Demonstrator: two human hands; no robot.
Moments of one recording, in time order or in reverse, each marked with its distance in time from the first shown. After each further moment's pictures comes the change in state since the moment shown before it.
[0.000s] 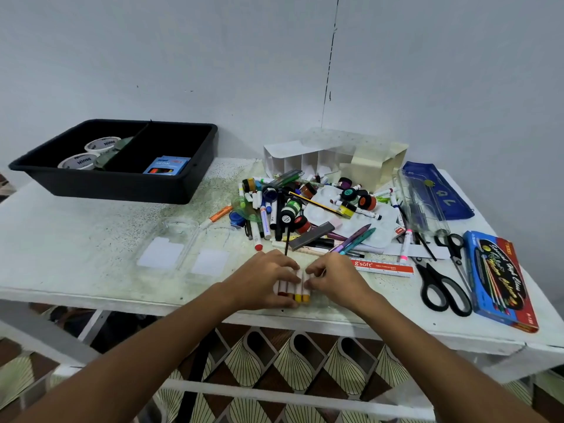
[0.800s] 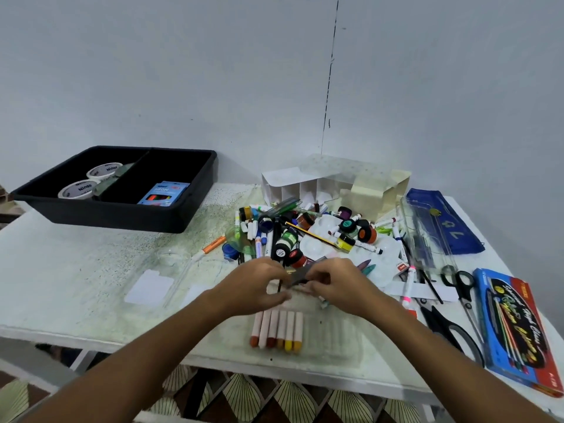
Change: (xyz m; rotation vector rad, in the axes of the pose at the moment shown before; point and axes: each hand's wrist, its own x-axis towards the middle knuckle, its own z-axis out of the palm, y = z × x) left_hand 0.040 -0.021 -0.030 -0.053 0.147 -0.081; right_hand 0.044 0.007 -0.054 -0.058 -0.059 -0.255
